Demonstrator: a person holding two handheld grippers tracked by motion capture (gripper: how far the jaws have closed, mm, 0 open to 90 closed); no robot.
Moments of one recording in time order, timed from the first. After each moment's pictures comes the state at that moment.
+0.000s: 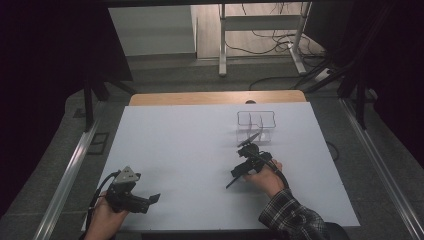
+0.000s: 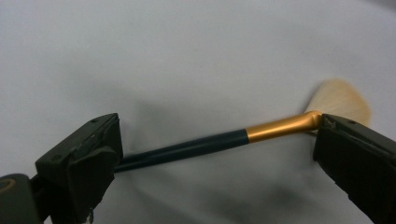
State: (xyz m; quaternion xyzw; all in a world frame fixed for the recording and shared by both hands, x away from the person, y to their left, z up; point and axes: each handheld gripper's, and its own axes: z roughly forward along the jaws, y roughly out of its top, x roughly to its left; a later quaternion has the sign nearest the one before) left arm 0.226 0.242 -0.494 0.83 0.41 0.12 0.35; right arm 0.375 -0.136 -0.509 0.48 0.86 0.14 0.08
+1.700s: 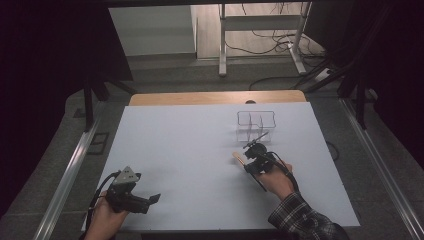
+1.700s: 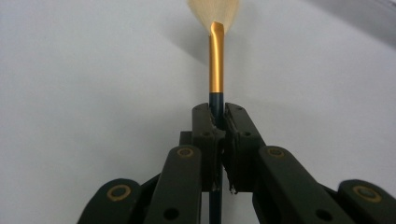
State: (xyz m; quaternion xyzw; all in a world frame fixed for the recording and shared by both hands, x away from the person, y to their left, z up) left arm 0.226 0.242 -0.494 0.83 0.41 0.12 0.36; right arm 0.363 -0.157 -0.487 0.41 0.89 0.19 0.07
